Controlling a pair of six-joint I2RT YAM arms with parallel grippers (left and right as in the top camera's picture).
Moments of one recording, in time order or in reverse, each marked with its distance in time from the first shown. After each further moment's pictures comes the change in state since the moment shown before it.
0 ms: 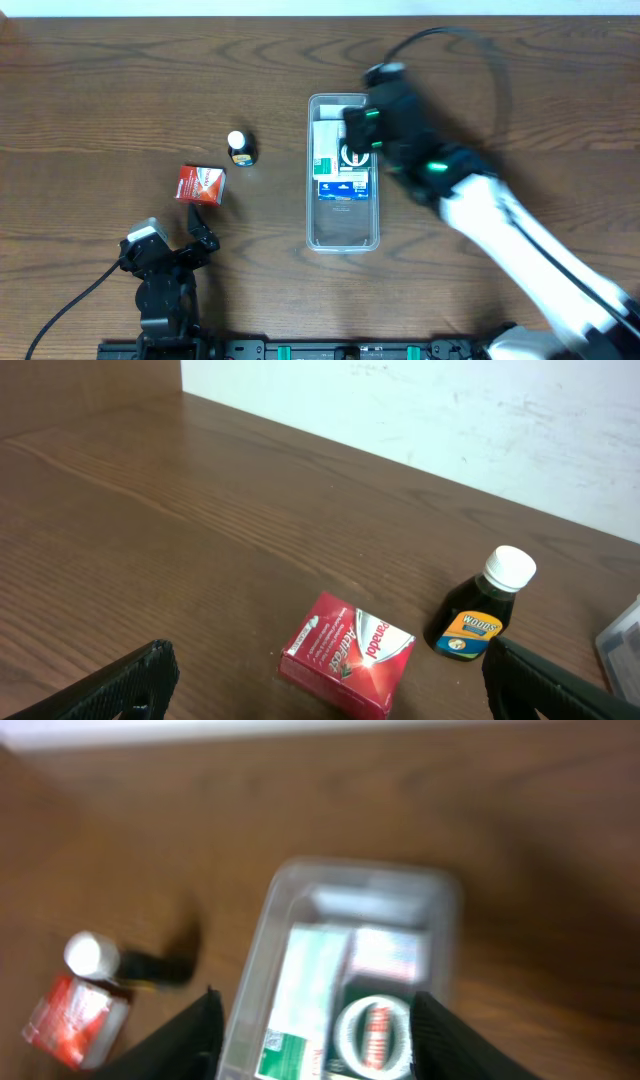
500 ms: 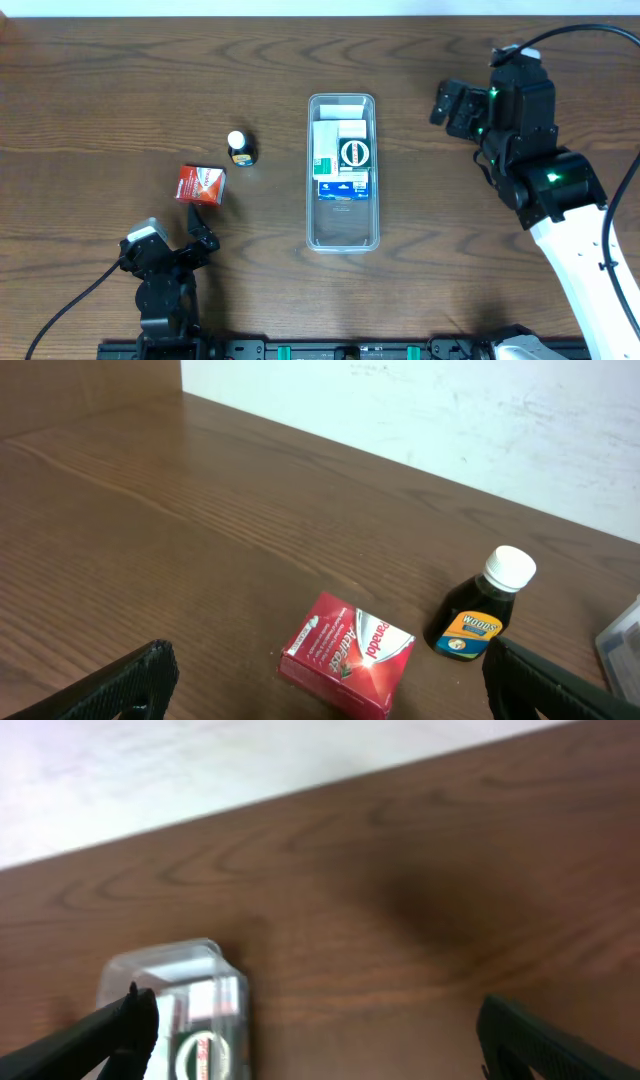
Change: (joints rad) left arm 0.000 0.000 0.000 0.000 0.000 0.000; right arm -0.291 -0.182 0.024 -0.229 0.049 -0.014
